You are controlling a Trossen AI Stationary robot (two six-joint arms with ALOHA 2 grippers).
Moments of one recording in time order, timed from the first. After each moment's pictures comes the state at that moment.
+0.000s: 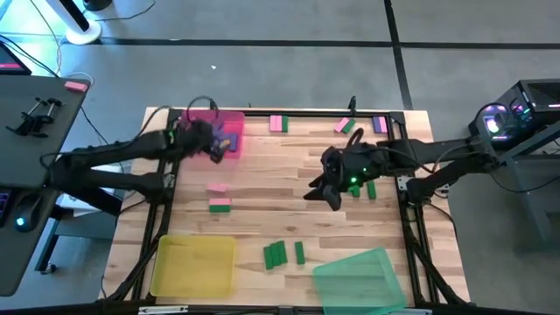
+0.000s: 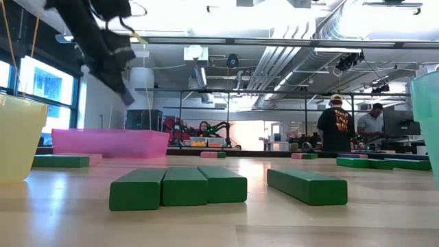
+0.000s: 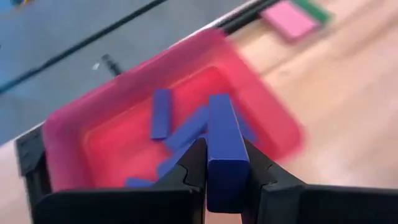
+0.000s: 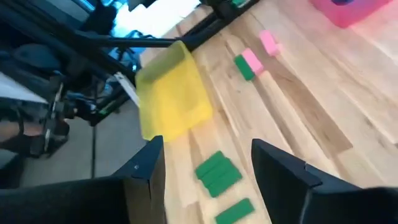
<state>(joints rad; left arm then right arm) 0.41 0.99 0.78 -0.75 -0.53 -0.39 0.17 1.33 1.40 -0.66 0.01 0.72</state>
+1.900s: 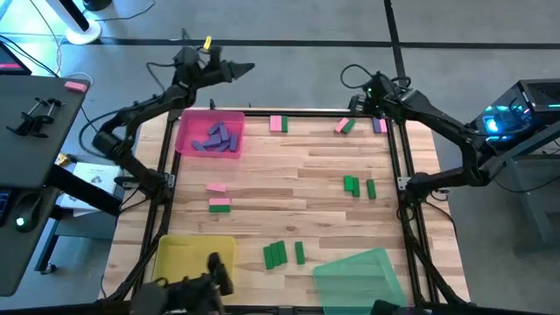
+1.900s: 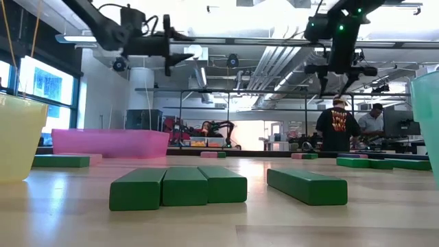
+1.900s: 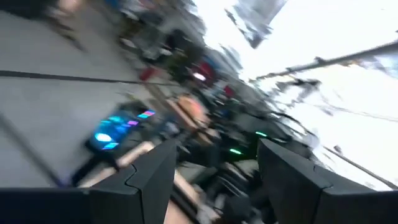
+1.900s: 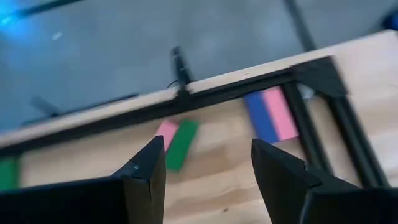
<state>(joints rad) 0.99 1.60 1.12 0.63 0.76 -0.87 -0.85 1.31 1.15 -0.92 0.41 0.88</state>
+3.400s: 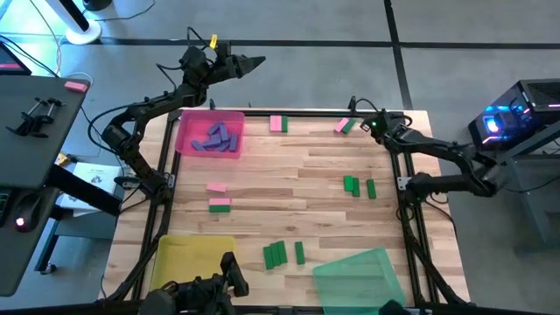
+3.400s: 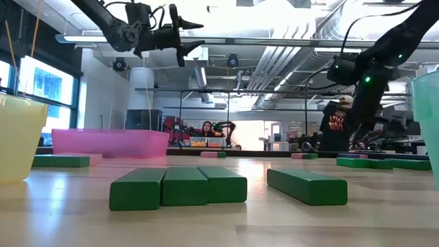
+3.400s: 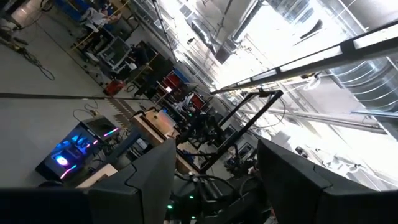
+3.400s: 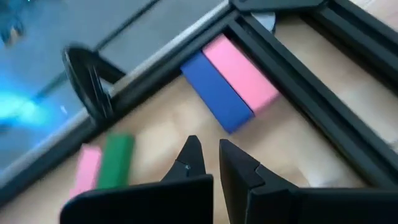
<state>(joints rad) 0.92 1.66 1.19 0.81 0.71 -0.99 -0.91 1.21 0.49 -0.25 0.49 1.17</state>
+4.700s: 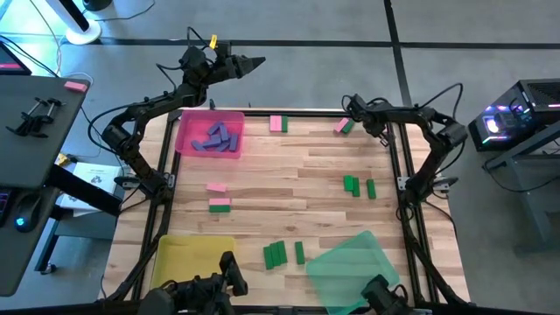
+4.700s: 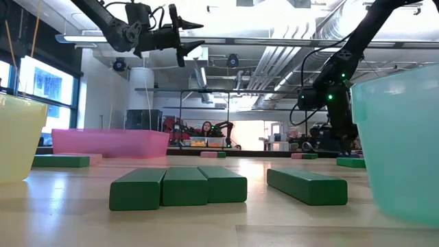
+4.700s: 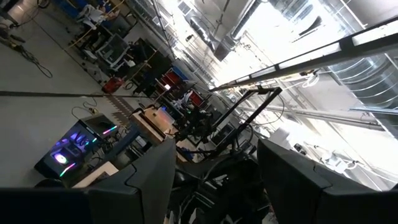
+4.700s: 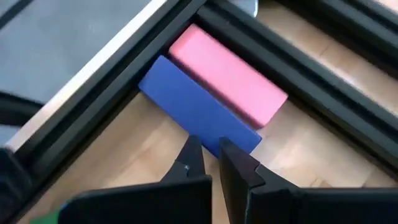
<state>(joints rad) 0.92 1.66 1.19 0.81 0.73 -0.99 -0.95 1.74 0.91 -0.62 0.51 1.45</state>
